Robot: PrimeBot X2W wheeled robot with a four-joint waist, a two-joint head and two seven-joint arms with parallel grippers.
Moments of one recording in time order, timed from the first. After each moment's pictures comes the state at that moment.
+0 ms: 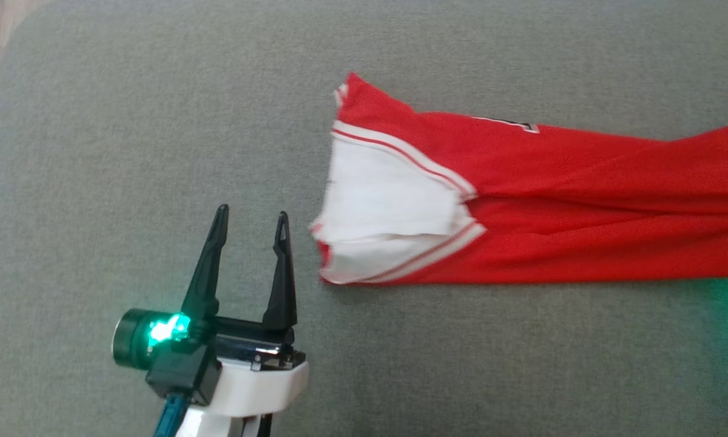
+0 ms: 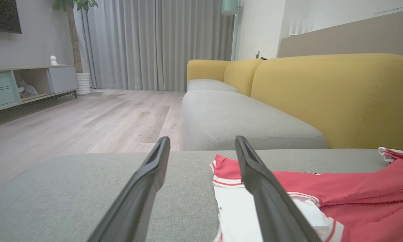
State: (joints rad) left arm -0.05 0.06 -0.35 -0.10 -0.14 0.14 -0.25; right arm -0.18 -0.26 -0.30 0.33 0.49 0.13 0.18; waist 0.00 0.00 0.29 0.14
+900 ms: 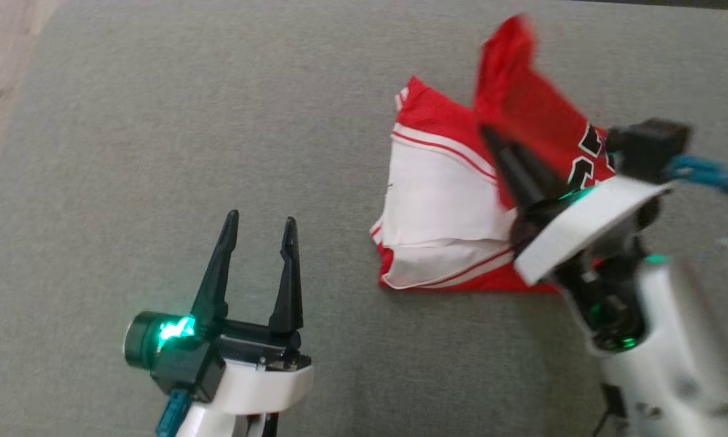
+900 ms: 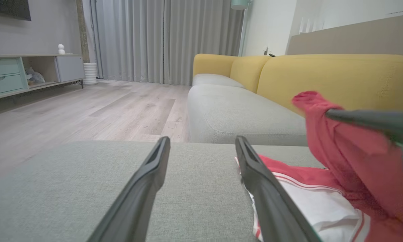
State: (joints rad) left arm -0.05 0.05 -0.35 -0.06 -0.17 0.10 -0.26; right arm -0.33 -0.09 0.24 -0.08 0.60 0.13 0.43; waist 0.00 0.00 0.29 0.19
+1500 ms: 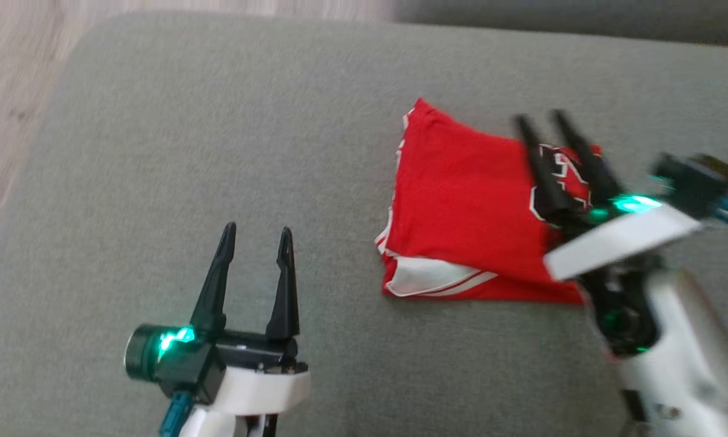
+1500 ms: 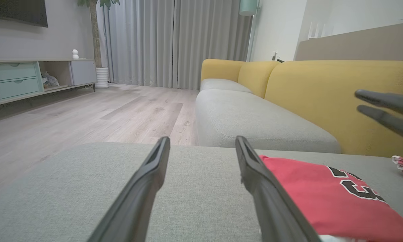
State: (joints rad) left arm -0.05 0.05 -0.35 -0.02 -0.19 0.12 -0.26; right arm -0.32 -0.12 0.26 0.06 0.66 0.13 0.10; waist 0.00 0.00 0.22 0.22
